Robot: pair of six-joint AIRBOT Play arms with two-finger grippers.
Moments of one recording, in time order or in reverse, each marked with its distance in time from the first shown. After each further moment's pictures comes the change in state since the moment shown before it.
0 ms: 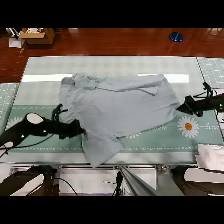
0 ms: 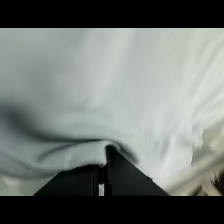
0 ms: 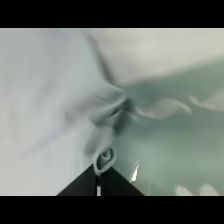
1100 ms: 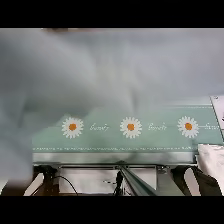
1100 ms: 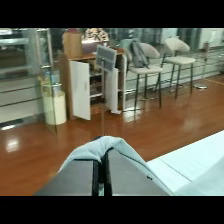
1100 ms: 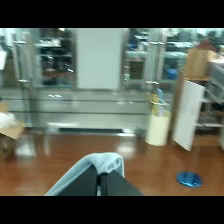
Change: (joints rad) left arm 0.083 0.411 1.715 0.253 -0.425 -0.101; right arm 0.048 0.878 0.959 -0.160 0.060 0.257
